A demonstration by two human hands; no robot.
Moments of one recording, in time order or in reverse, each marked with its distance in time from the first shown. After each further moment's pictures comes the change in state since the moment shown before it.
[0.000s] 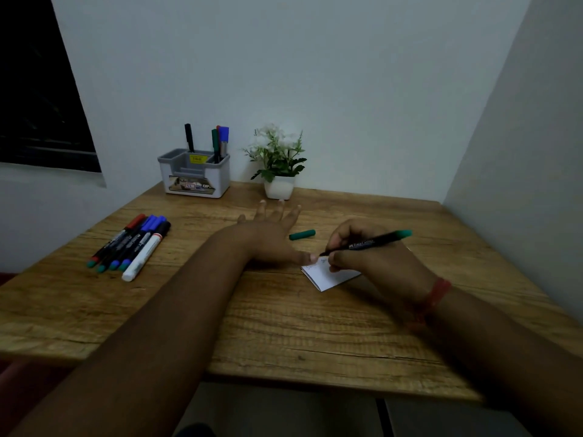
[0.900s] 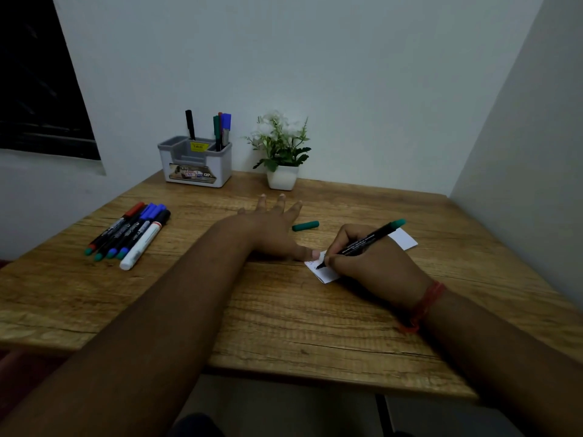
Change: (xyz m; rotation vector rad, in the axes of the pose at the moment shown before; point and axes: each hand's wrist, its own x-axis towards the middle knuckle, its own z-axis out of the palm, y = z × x) left_hand 0.000 0.003 0.000 0.032 -0.044 -0.028; right_hand 0.002 0.014 0.010 -0.237 -0.020 0.005
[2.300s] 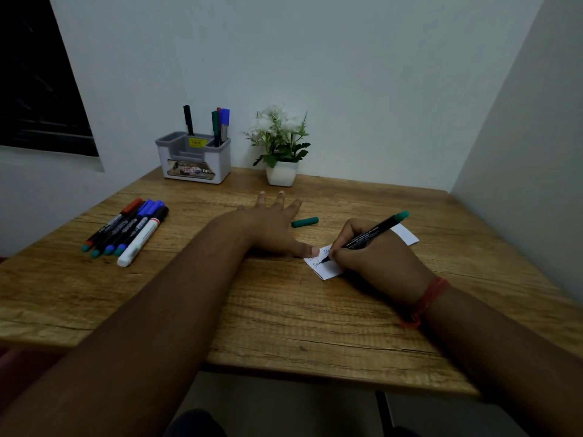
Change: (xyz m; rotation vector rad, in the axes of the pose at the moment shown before) left_hand -0.001 0.002 -0.001 0.003 -0.016 -0.004; right_hand 0.002 0.004 -0.002 -0.007 0.046 0.057
